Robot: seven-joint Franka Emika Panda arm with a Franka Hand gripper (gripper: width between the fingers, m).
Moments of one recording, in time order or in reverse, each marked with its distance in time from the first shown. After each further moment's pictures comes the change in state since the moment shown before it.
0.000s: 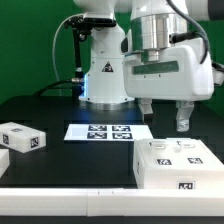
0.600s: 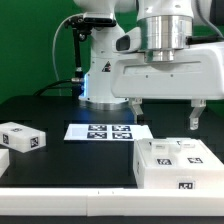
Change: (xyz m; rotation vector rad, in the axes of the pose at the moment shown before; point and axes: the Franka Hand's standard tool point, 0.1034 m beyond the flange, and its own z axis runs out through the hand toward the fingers) arm 0.000 0.004 0.001 0.004 0.068 -0.521
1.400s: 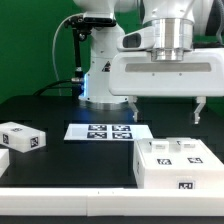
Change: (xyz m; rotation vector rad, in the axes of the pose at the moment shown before) arm -0.038 0.024 0.000 -0.001 0.040 -0.437
